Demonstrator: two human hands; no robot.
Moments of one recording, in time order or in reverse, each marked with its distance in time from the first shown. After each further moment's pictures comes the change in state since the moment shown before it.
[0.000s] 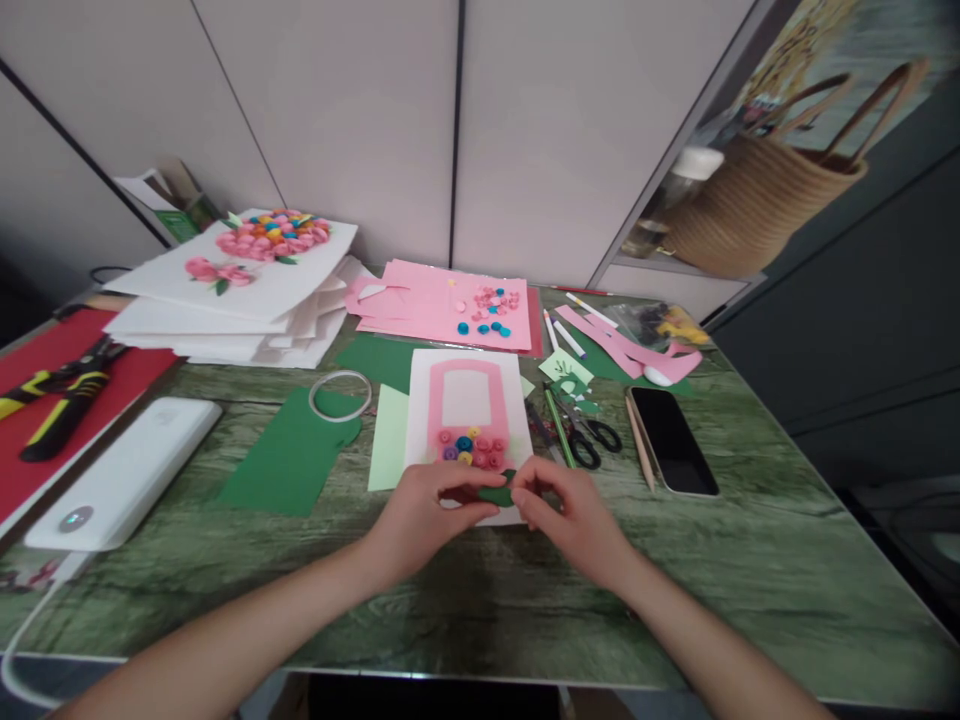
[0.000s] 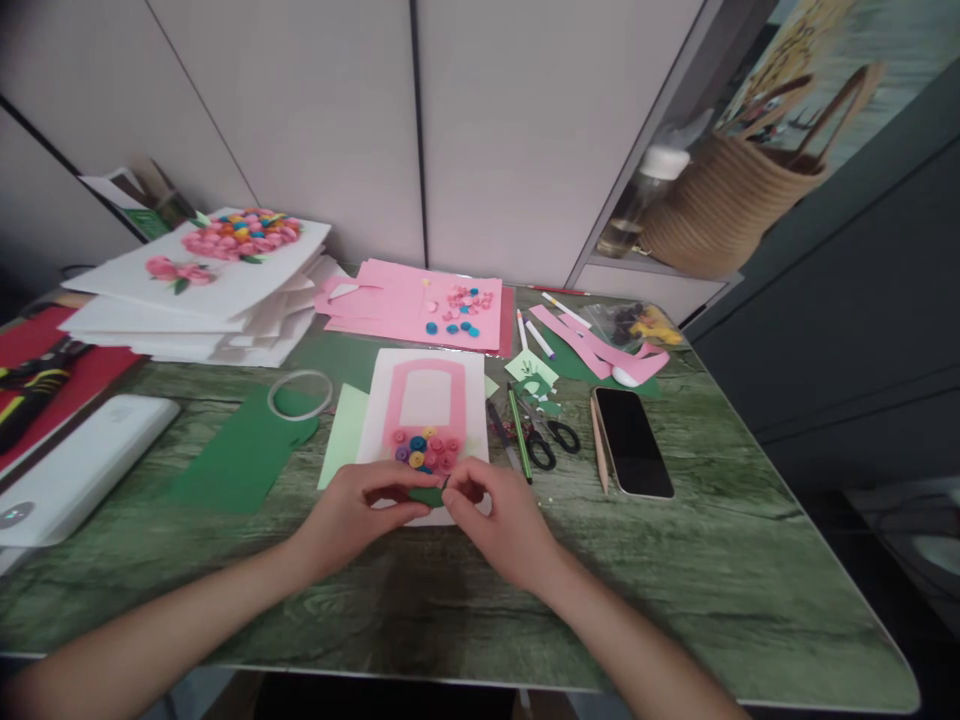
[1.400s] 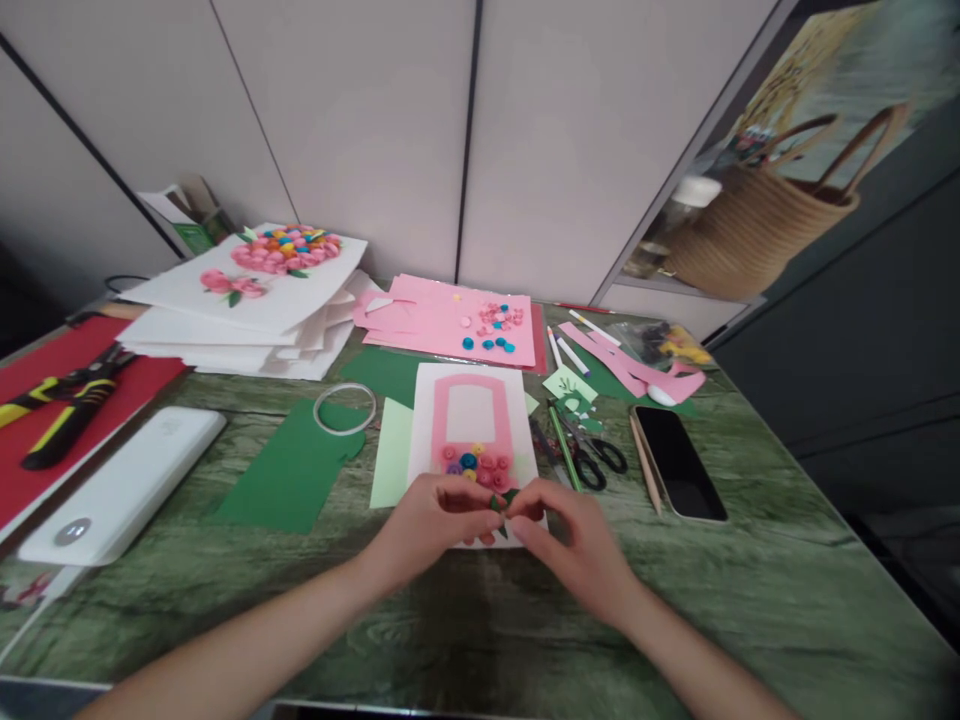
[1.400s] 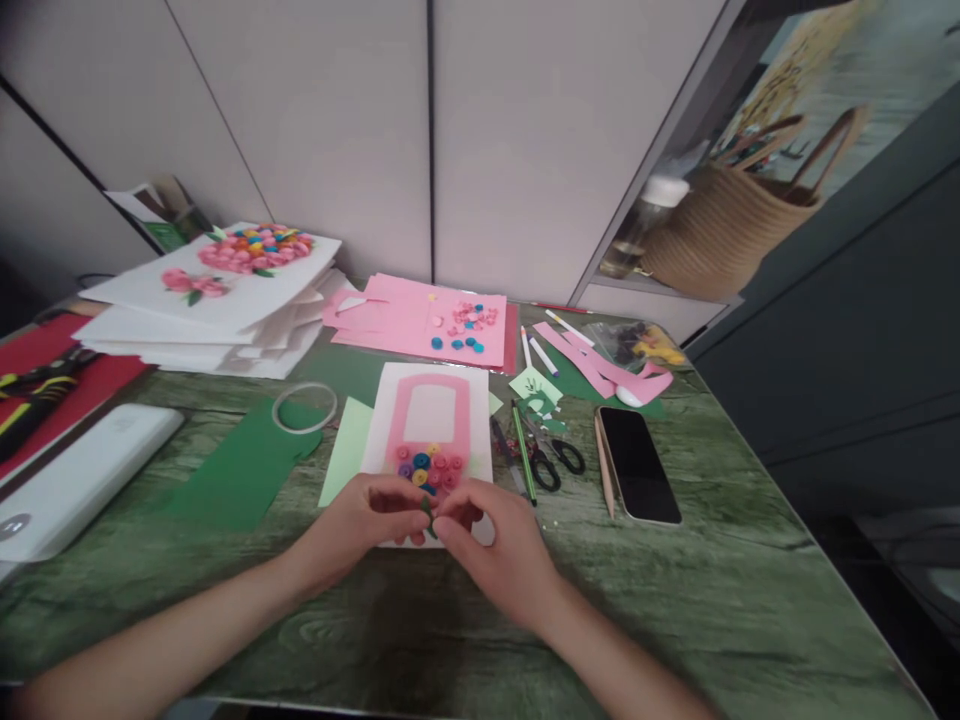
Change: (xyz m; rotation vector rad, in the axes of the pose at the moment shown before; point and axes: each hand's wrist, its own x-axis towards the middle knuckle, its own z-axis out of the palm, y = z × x) left_hand 0.005 -0.004 -0.001 -0.405 -0.073 -0.297; right_hand -0.001 -0.002 0.005 -0.063 0.045 -0.114
